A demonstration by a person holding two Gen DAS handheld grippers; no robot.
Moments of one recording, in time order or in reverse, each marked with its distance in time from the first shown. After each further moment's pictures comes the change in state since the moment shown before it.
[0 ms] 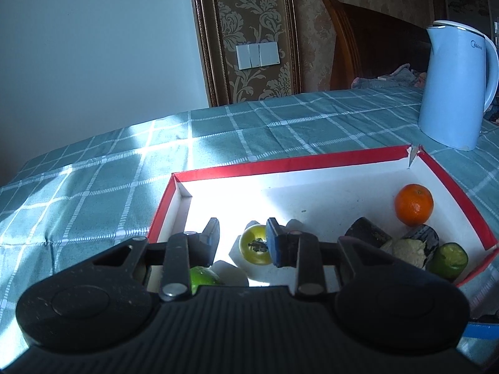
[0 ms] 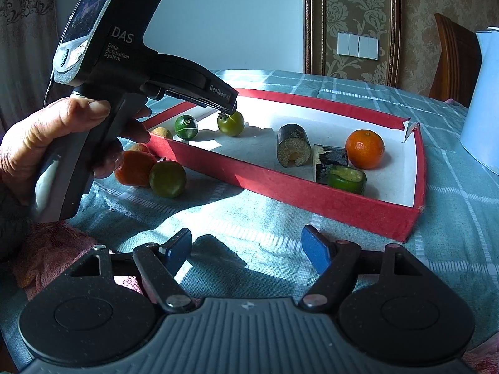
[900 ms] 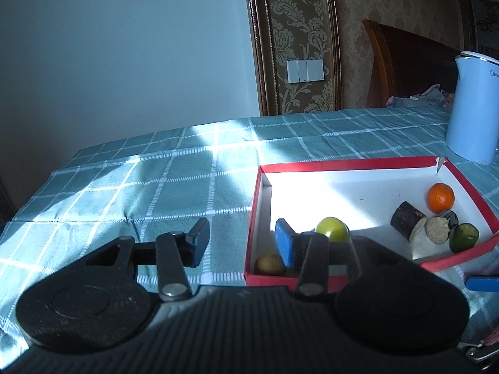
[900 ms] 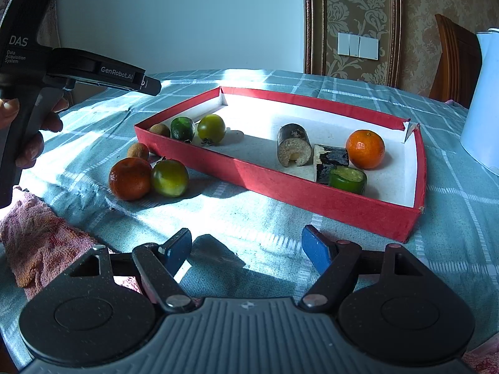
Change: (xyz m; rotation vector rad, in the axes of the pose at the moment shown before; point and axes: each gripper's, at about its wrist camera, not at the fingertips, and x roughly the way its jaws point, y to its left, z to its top) left arm -0.074 0.066 -0.028 -0.083 -0.041 0.116; right arm 0.000 0.001 0.000 -0.007 0.002 -0.005
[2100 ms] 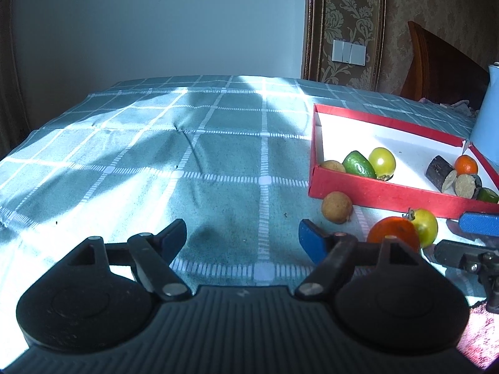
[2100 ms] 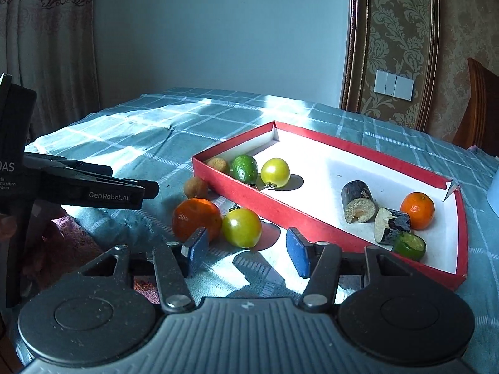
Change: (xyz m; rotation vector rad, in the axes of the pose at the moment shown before) left arm -0.016 0.049 -0.077 -0.191 0.094 0.053; right arm 0.008 0.059 0.032 -0.097 -0.053 0.049
